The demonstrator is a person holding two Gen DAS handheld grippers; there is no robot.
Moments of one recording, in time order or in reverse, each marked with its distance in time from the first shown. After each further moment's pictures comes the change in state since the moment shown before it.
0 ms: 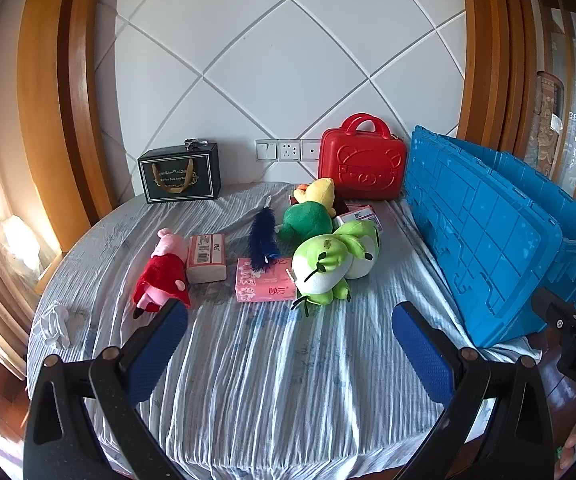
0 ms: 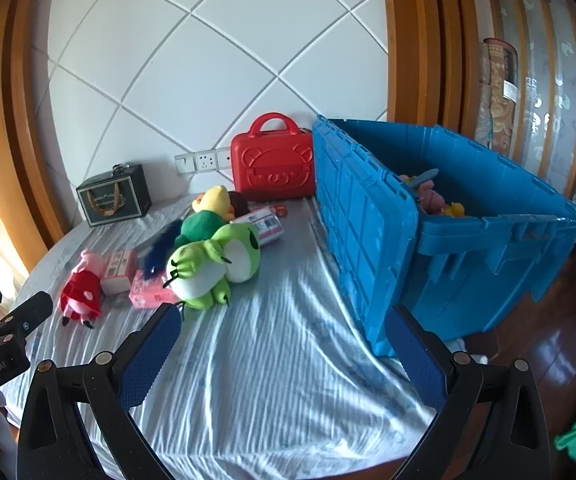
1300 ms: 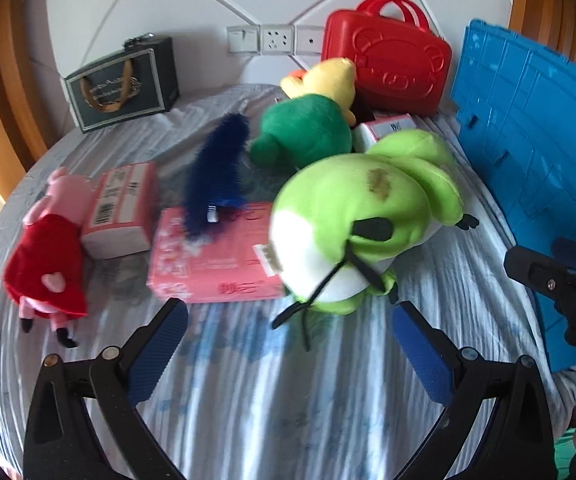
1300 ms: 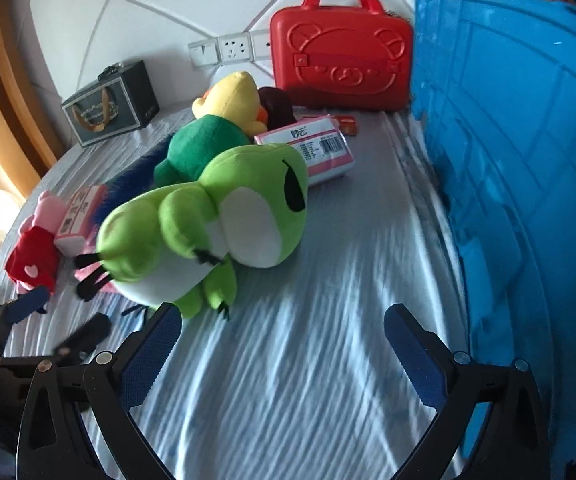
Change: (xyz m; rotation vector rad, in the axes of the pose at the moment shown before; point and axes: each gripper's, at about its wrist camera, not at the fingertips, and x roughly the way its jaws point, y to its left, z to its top) left arm 0.300 -0.009 -0.008 -0.057 0.315 0.038; right arm 0.305 0.027 0.027 -0.127 0.366 0.188
